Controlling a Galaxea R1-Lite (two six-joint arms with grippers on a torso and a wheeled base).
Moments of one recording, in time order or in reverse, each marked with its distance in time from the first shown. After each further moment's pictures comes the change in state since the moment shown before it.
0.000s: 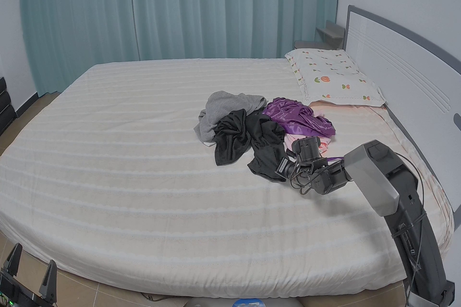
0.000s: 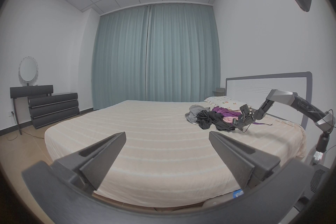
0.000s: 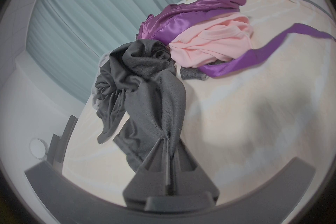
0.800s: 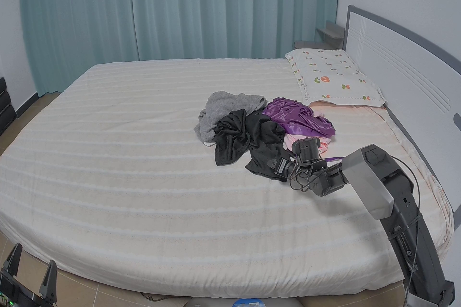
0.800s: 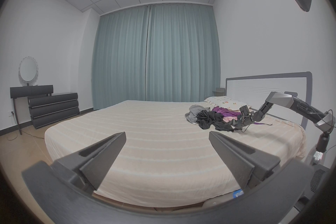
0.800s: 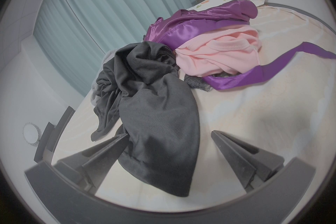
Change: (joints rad) left arm 0.000 0.000 0.000 0.000 0.000 0.000; right arm -0.007 0.044 -0.048 -0.042 -0.014 -0.127
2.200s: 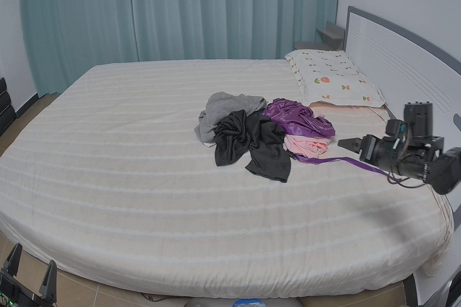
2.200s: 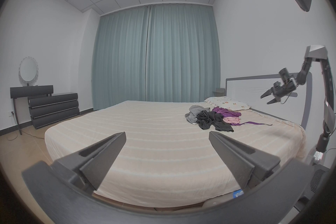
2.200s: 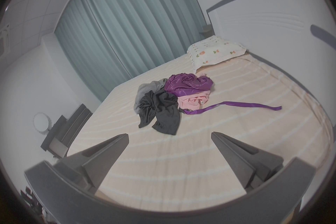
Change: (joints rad) left arm 0.000 0.000 0.000 0.000 0.000 0.000; right arm -0.117 -1.111 1.129 -0.114 0.100 -0.157
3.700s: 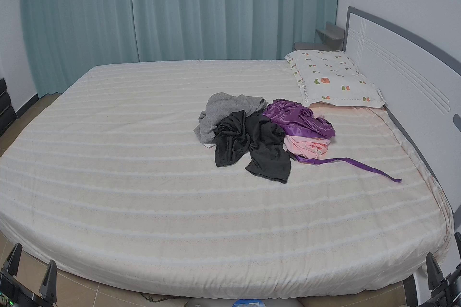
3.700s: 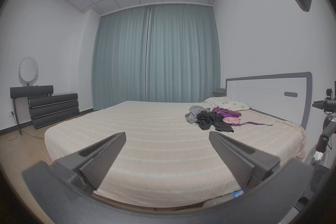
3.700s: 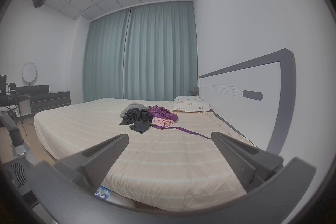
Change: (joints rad) left arm 0.000 0.000 0.000 0.000 0.000 0.000; right arm -0.213 -1.703 0.716 0.542 -0.036 -0.480
